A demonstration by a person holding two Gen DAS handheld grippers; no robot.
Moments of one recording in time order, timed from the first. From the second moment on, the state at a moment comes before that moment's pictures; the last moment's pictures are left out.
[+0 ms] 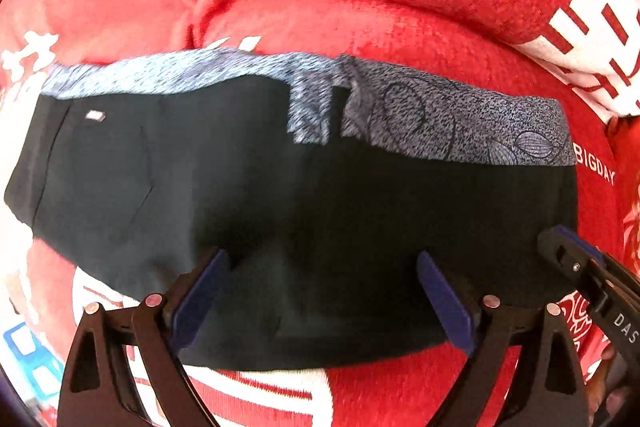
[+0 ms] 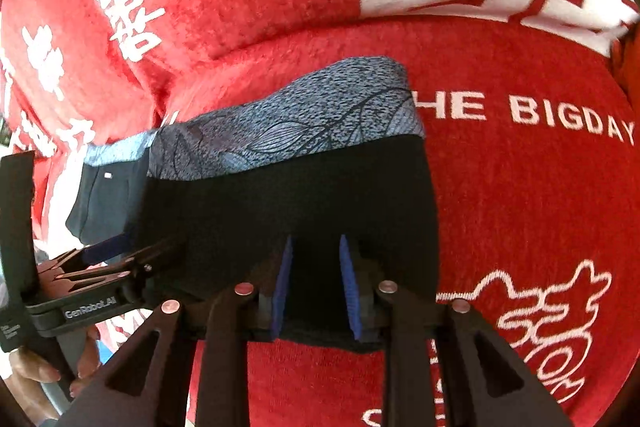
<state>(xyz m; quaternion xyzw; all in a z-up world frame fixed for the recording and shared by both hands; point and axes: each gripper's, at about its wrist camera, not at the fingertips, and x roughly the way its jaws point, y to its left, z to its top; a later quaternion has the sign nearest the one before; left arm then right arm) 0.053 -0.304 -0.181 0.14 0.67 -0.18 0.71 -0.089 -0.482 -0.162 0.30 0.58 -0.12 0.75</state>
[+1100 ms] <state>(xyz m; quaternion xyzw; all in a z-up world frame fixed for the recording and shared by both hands) 0.102 -0.110 -0.171 0.08 0.67 -0.12 0.72 0.008 -0.306 -0.153 0.18 0.62 -0.13 0.75</state>
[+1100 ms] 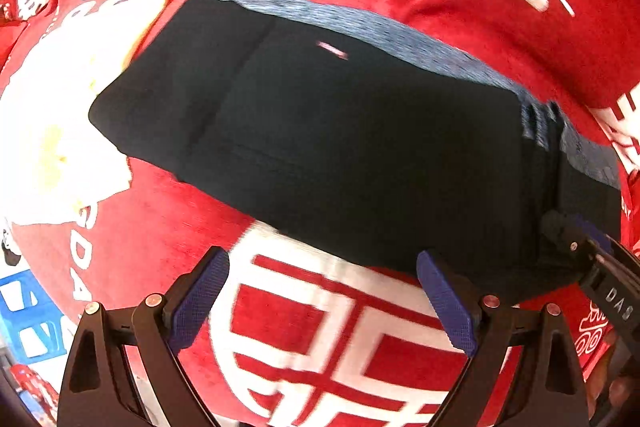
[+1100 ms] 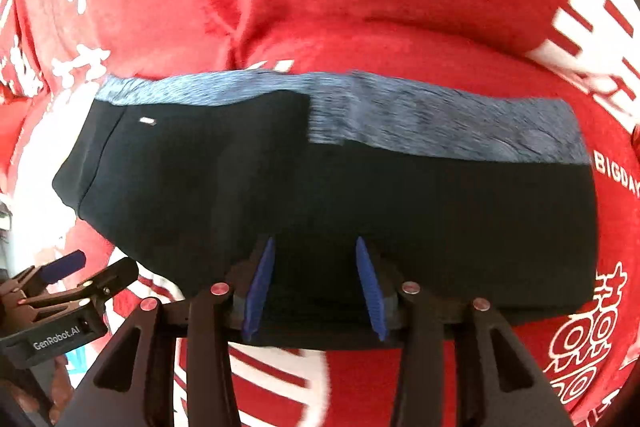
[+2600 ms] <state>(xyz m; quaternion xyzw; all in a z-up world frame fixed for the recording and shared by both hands) 0.158 0.026 -0.195 -0.18 0.65 -0.14 0.72 0.041 -0.236 -0.190 0.10 0.68 -0.06 0.72</state>
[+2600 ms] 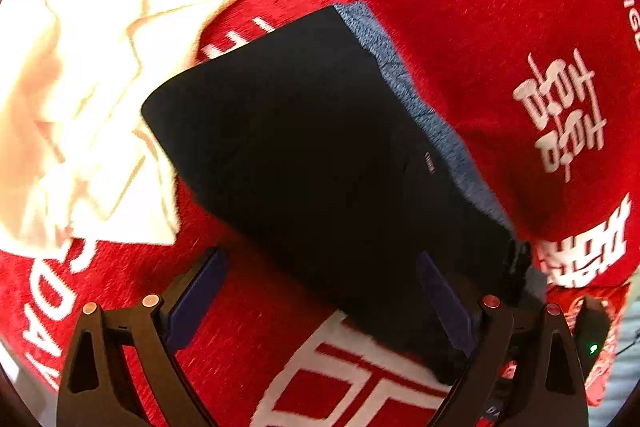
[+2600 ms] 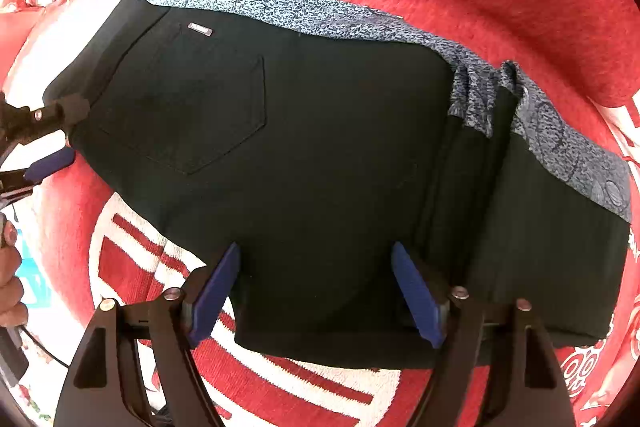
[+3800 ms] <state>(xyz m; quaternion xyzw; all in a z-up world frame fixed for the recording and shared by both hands) 0.166 -0.038 -0.169 0.05 0.57 -0.11 0.81 0.052 -0.274 -0.131 0.16 0.64 -0.06 0.75</state>
